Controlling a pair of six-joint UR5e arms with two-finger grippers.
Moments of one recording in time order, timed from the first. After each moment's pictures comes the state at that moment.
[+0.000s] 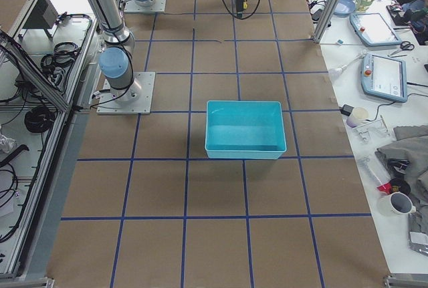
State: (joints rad) left arm -1.40 -2.06 -1.76 -0.90 1.58 1.68; right arm 1.62 -1.54 1.51 -1.65 -1.58 0.04
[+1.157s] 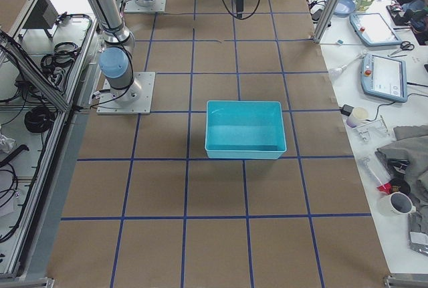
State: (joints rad) left arm -1.23 -2.05 -1.78 -0.87 1.58 1.91; right arm 1.62 -1.54 1.51 -1.65 -1.58 0.04
